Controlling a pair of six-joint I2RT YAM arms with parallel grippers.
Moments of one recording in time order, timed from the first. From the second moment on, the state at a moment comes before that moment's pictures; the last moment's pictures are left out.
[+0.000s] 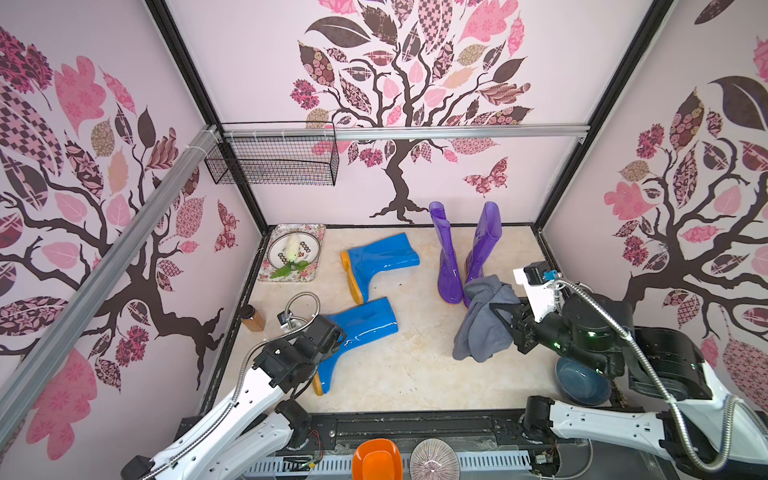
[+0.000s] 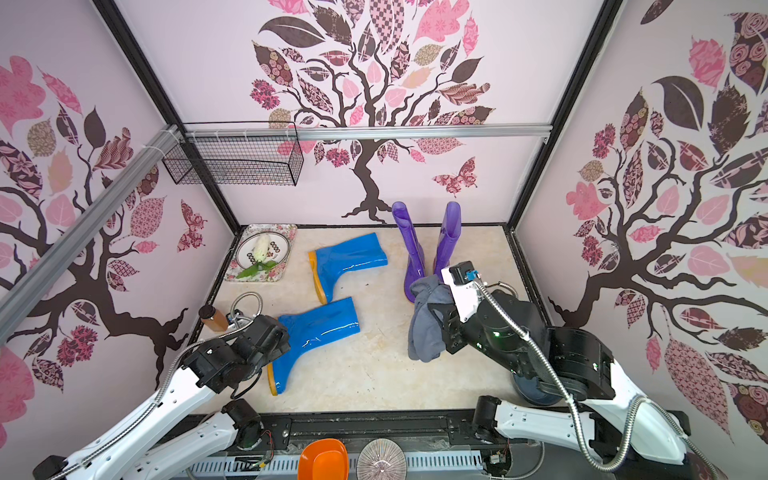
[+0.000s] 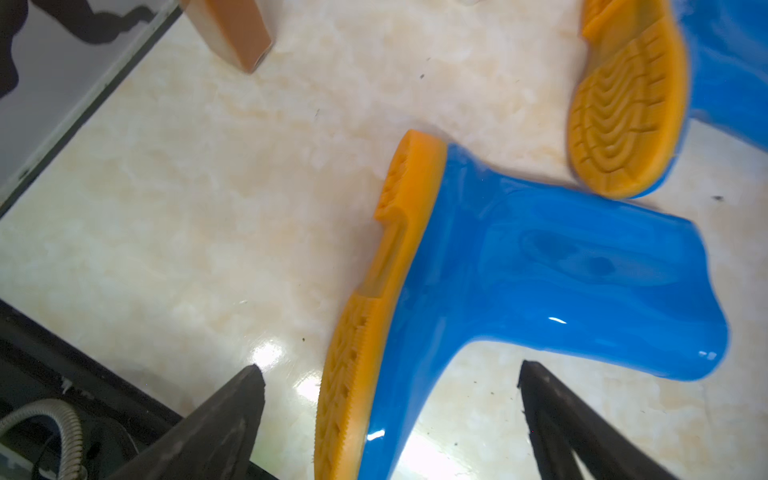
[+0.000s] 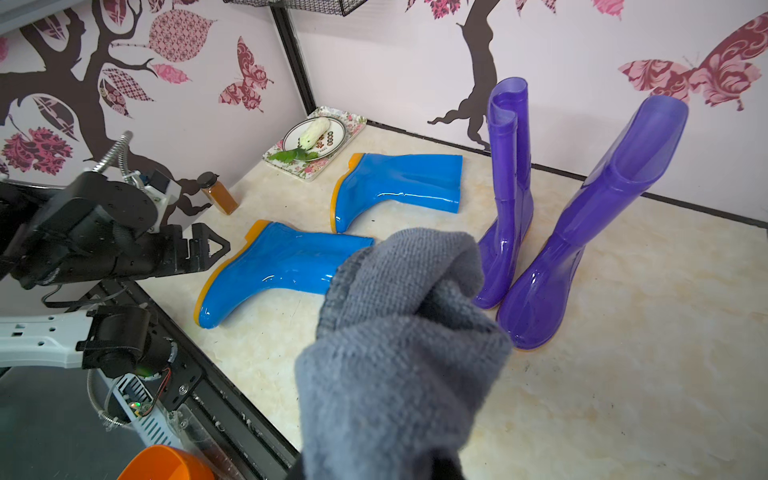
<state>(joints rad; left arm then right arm) -0.66 0.80 0.72 -1.17 -0.51 -1.15 1.12 0.82 1.42 -1.08 0.41 0.38</state>
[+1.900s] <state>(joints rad) -1.15 1.29 0.74 -0.60 -0.42 -0.87 1.12 0.91 1.04 -0.74 0.18 0.52</state>
